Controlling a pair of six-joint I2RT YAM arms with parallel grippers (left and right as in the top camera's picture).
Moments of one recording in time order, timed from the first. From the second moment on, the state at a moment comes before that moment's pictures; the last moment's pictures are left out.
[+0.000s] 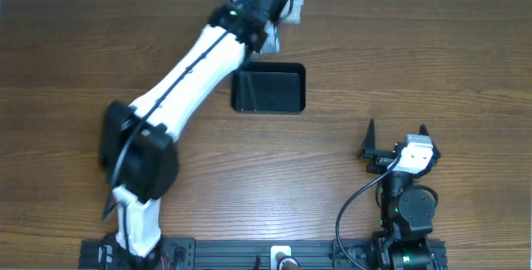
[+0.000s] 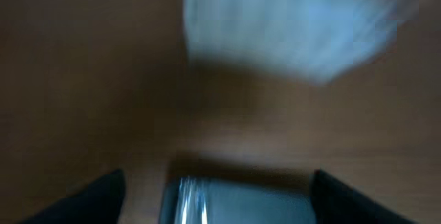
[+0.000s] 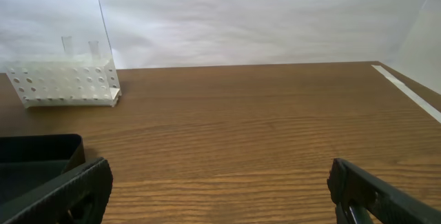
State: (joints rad) left arm -0.55 2.01 1.87 -0.83 -0.37 -0.57; right arm 0.09 0.01 0.01 -0.05 0.22 0.00
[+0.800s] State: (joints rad) left arm -0.16 1.29 1.10 0.01 -0.15 -0.08; right arm 0.09 0.01 0.01 -0.05 0.22 0.00
